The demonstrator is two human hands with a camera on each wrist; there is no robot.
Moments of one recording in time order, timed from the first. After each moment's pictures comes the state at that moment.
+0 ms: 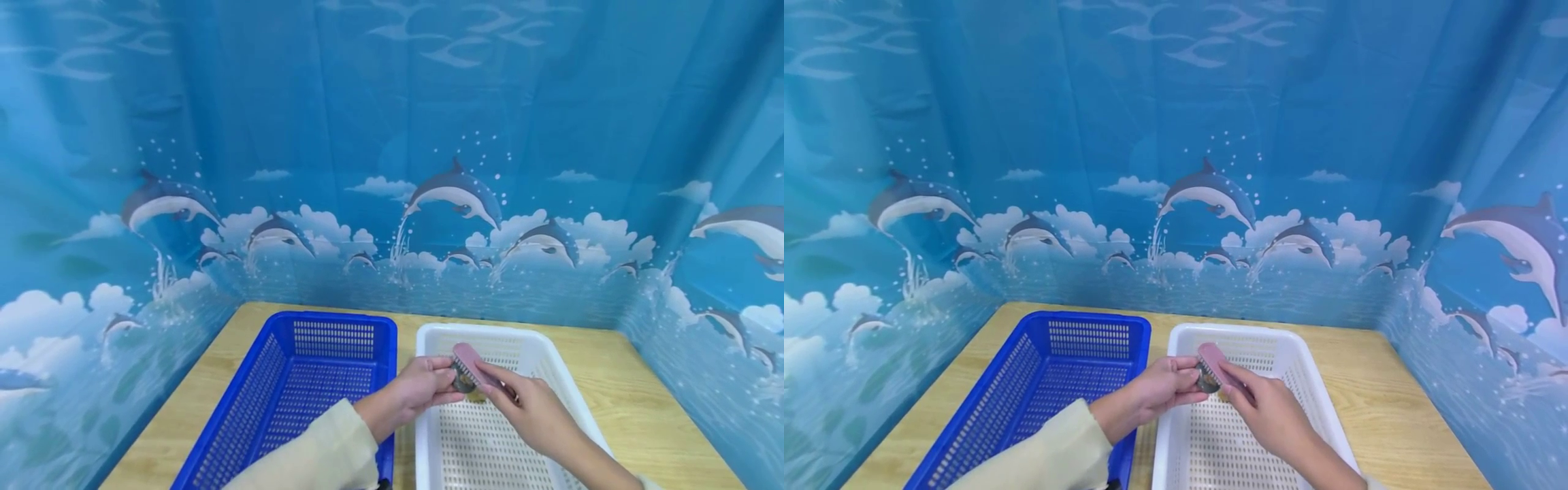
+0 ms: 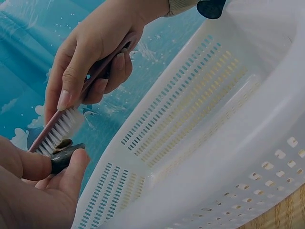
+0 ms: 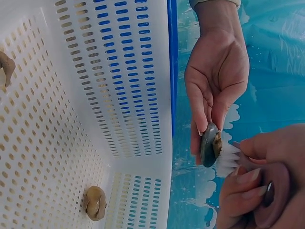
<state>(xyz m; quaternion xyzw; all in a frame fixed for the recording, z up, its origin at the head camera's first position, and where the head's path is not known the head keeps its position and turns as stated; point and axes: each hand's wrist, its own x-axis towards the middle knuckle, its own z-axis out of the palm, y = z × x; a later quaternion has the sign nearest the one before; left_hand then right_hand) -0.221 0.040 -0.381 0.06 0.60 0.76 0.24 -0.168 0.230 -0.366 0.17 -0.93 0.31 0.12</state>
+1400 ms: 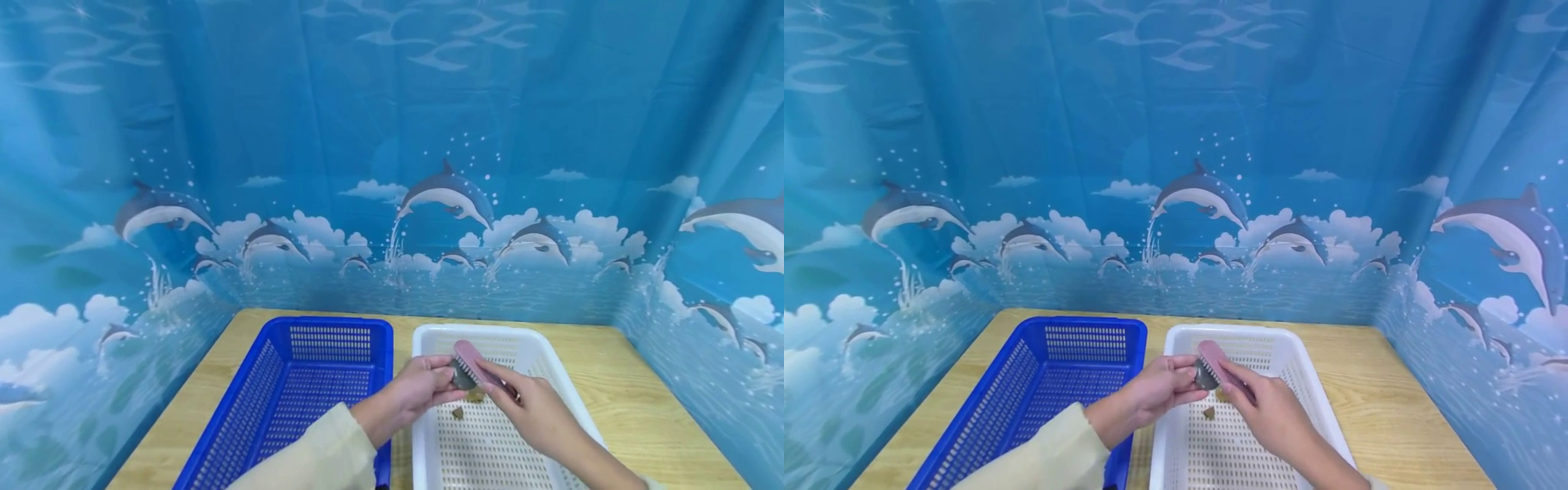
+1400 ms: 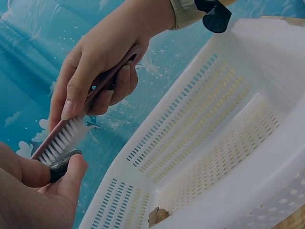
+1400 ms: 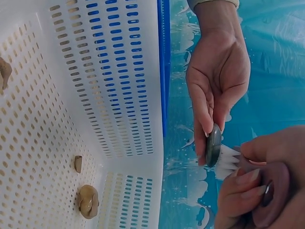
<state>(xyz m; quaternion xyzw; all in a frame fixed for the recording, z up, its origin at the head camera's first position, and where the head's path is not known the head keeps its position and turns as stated) -0.213 0.042 -0.368 0.06 0.59 0.76 0.25 -0.161 0.233 -0.358 0.16 -0.92 0.33 0.13</state>
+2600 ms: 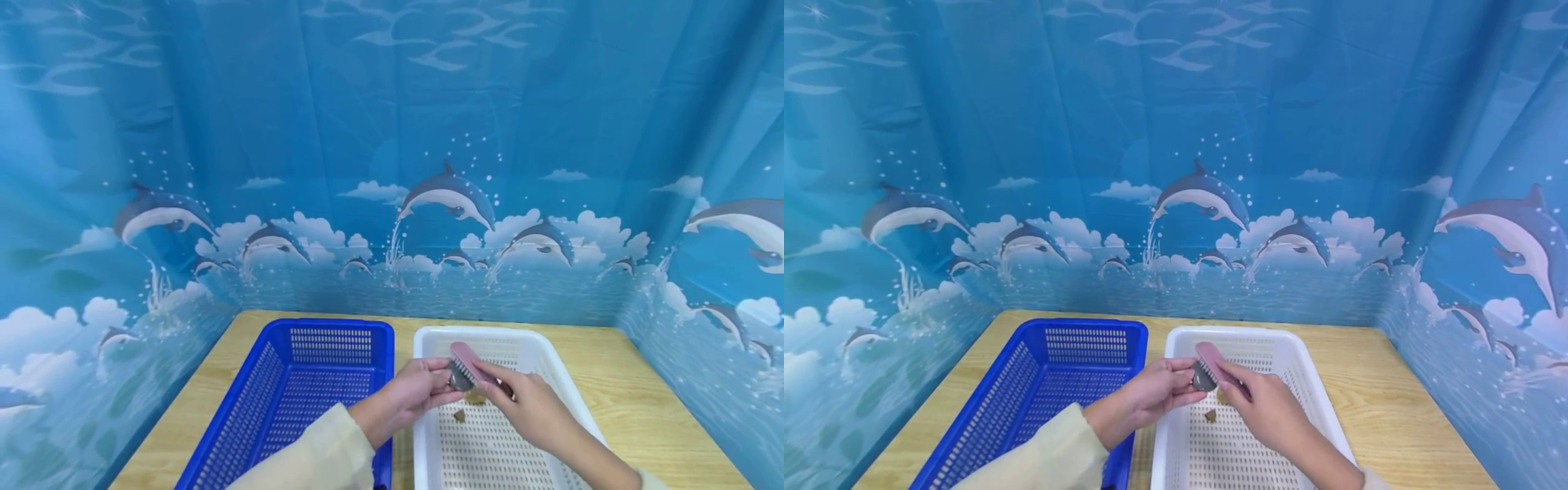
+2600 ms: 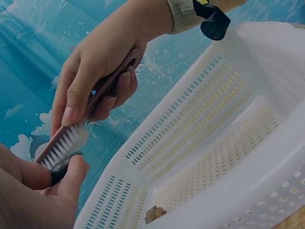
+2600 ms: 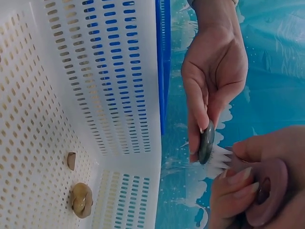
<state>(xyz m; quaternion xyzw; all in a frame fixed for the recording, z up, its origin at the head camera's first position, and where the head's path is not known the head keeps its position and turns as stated) -0.220 0.041 -0.375 0.04 0.58 0.78 0.25 -0.171 0.230 -0.353 0.14 -0.94 0.31 0.07</state>
